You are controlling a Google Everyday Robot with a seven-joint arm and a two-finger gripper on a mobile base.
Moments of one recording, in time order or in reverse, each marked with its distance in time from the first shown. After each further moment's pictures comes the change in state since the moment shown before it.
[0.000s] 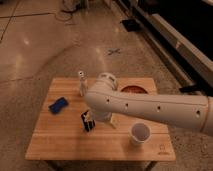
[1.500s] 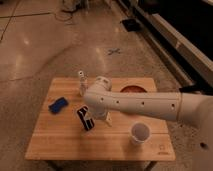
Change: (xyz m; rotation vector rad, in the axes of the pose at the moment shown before) arm 0.040 -0.022 0.053 -0.016 0.001 0.008
